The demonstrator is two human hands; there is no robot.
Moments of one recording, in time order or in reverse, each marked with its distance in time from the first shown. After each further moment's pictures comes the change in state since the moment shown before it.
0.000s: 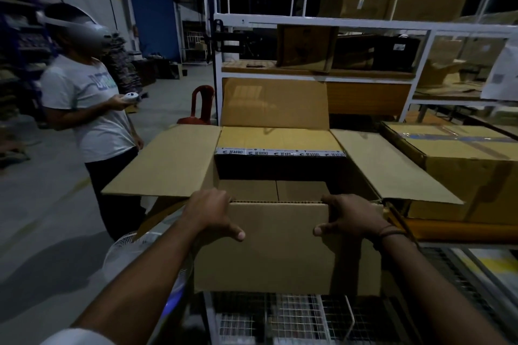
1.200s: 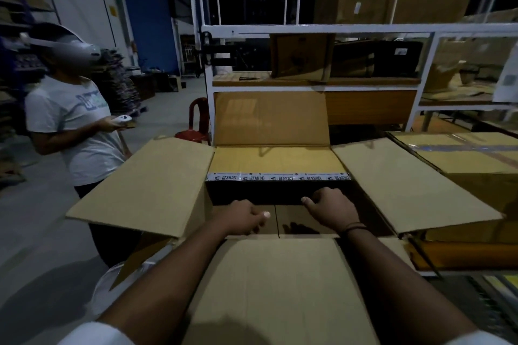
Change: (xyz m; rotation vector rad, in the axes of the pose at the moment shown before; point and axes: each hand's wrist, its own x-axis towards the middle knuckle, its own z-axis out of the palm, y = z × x) left_hand 0.108 0.039 0.012 -0.587 -0.222 0.028; right_hand 0.117 -0.010 0.010 0.235 0.209 0.266
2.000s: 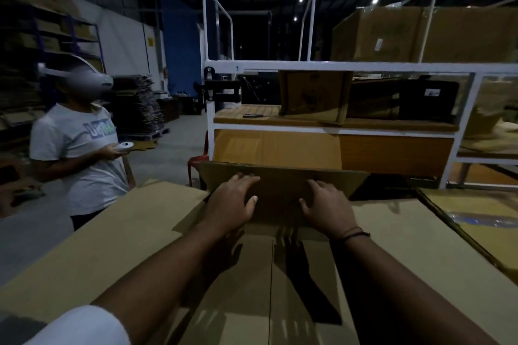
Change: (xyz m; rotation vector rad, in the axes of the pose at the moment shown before) left_hand 0.150 0.034 -0.094 0.279 0.699 0.216; right_hand 0.177 -0.024 -0.049 -0.171 0.217 -0.331
